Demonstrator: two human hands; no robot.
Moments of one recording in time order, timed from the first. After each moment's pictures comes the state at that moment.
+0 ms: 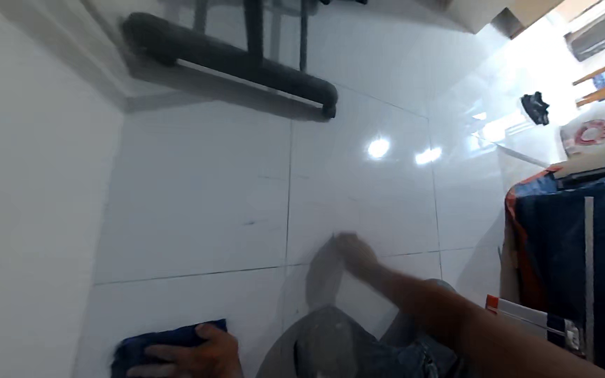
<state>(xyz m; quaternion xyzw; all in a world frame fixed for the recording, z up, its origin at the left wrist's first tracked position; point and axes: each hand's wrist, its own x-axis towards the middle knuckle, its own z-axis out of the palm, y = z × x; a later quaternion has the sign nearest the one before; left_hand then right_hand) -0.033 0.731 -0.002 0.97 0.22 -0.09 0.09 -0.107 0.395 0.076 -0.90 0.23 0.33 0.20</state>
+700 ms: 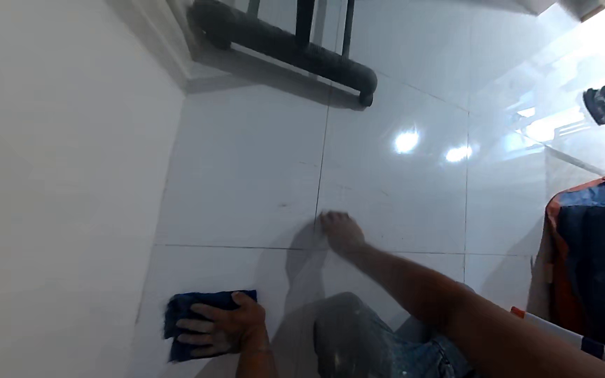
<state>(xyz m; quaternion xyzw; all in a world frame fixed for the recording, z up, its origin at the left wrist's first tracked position) -0.035 0.733 -0.001 0.96 0.25 -0.09 0.06 -0.014 0.444 0.079 -0.92 0.17 0.29 0.18</state>
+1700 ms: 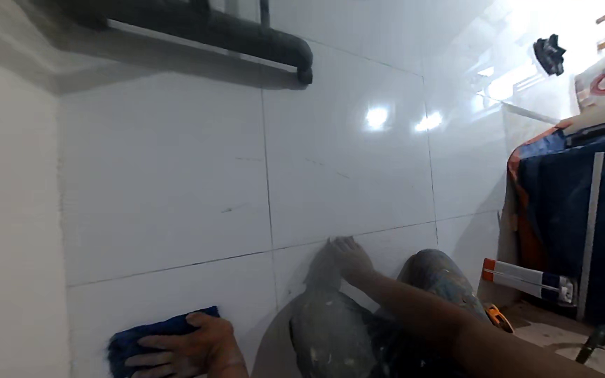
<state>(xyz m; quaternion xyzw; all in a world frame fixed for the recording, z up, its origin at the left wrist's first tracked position) -0.039 0.739 0.006 0.97 0.22 -0.10 0.07 -0.172 0.435 0.089 -0.85 0.34 0.32 0.24</state>
